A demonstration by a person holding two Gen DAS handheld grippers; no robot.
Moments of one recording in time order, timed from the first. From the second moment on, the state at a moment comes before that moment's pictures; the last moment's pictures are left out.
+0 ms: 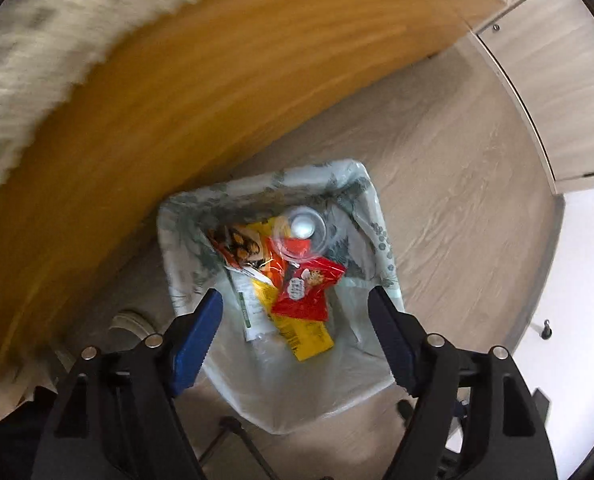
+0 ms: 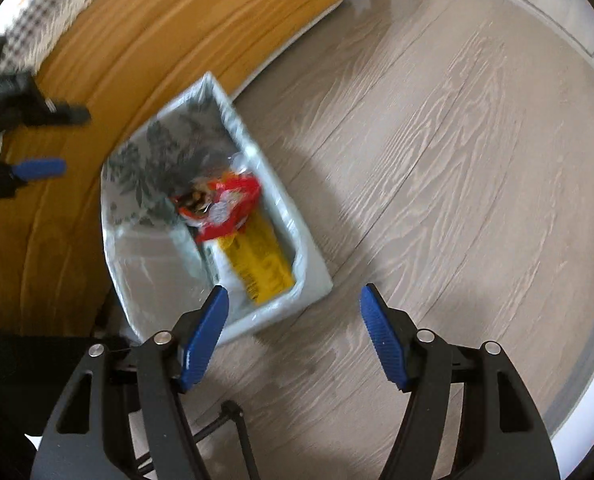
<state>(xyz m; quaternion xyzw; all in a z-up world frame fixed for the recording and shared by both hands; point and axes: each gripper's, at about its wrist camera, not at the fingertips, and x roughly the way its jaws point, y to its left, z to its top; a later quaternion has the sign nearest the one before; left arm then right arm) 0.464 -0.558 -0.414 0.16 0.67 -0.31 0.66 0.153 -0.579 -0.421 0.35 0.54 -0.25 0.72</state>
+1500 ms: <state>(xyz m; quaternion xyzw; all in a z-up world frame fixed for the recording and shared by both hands) 0.522 -0.251 -0.134 0.01 0.39 -0.33 0.86 0.321 -0.438 -0.142 0.12 0.40 -0.22 0.88</state>
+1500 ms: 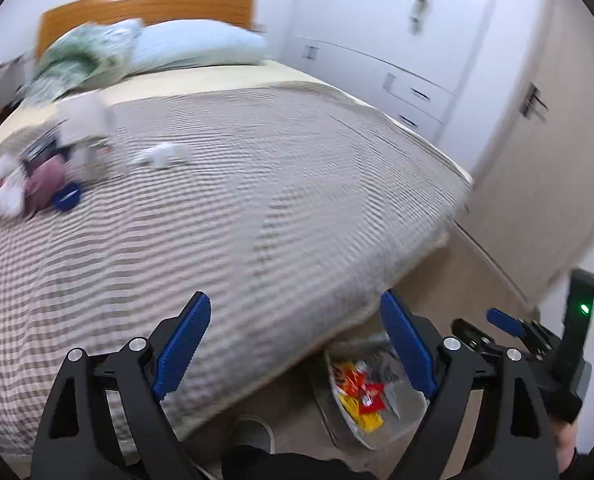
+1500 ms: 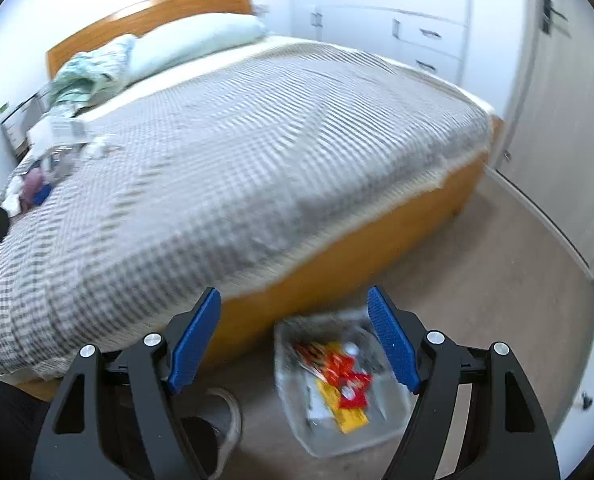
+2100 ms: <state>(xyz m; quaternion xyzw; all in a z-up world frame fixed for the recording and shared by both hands) 0.703 -0.042 -0.176 -0.21 0.36 -0.18 0.89 0.499 -0.304 -0.152 0.15 0.35 -0.14 0.91</state>
